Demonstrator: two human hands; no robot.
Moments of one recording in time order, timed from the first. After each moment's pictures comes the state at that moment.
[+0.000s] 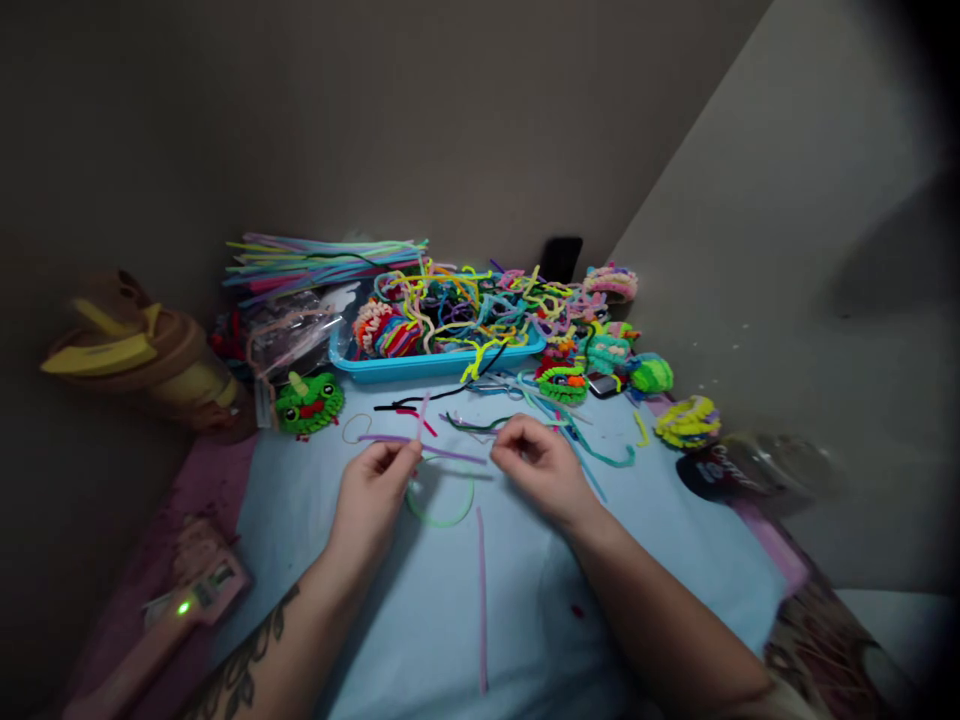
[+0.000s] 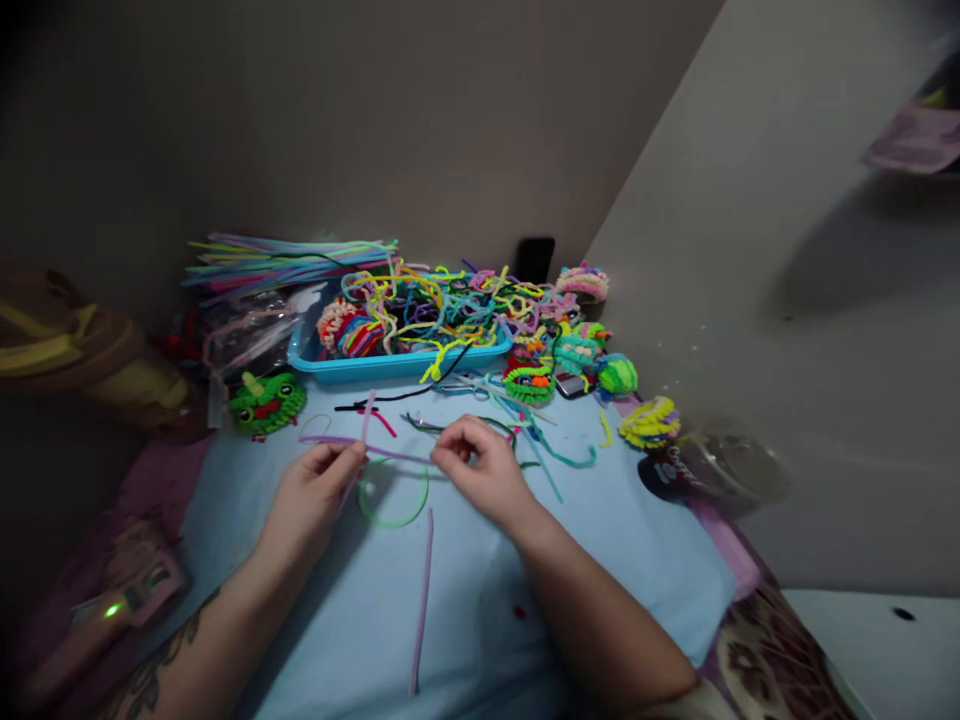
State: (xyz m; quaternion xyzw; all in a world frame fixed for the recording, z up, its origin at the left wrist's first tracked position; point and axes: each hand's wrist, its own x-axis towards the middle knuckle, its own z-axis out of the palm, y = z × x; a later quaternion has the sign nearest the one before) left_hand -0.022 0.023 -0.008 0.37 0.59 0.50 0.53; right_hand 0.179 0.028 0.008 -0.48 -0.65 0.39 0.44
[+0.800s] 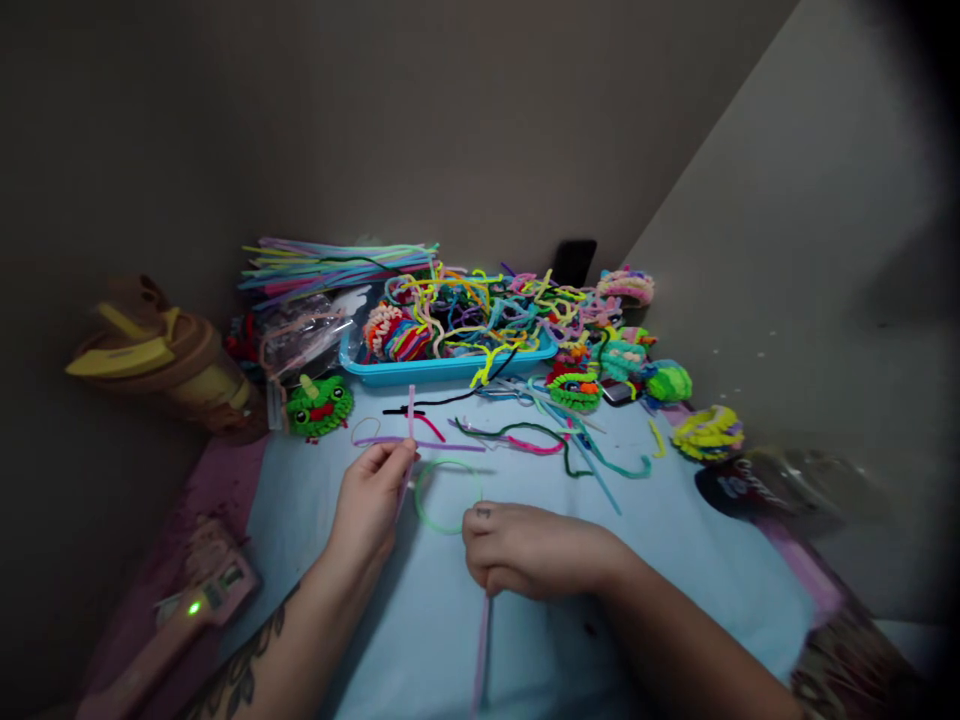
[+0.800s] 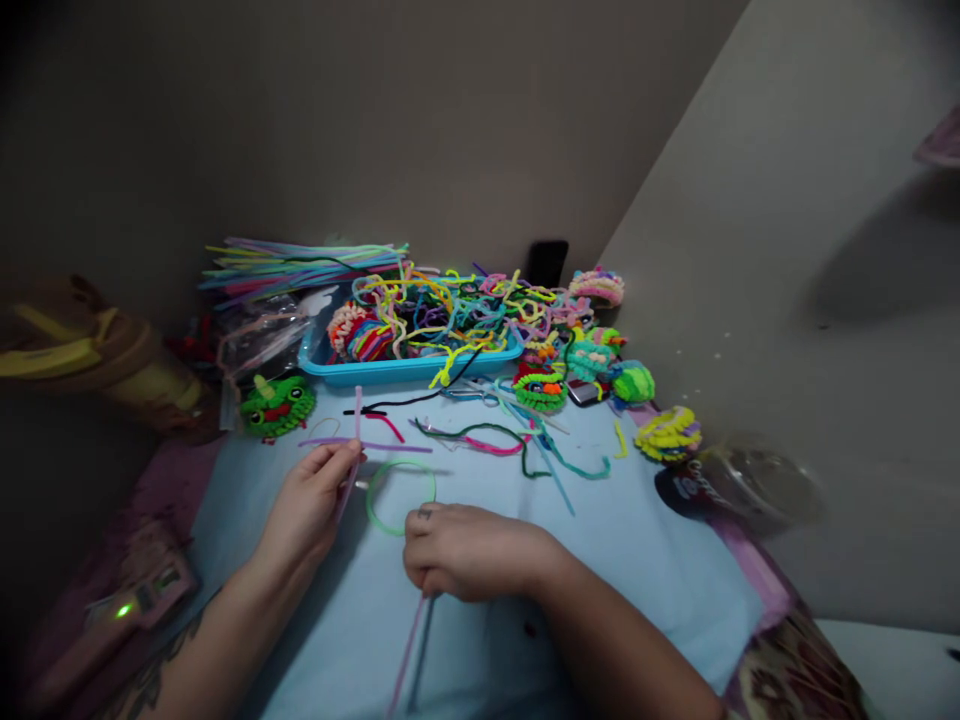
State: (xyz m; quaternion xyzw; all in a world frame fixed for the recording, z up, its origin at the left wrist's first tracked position) left_hand -0.024 0.027 -0.003 0.26 0.58 0.54 0.55; right_hand 0.167 0.010 0.010 -0.19 -0.91 0.36 0.03
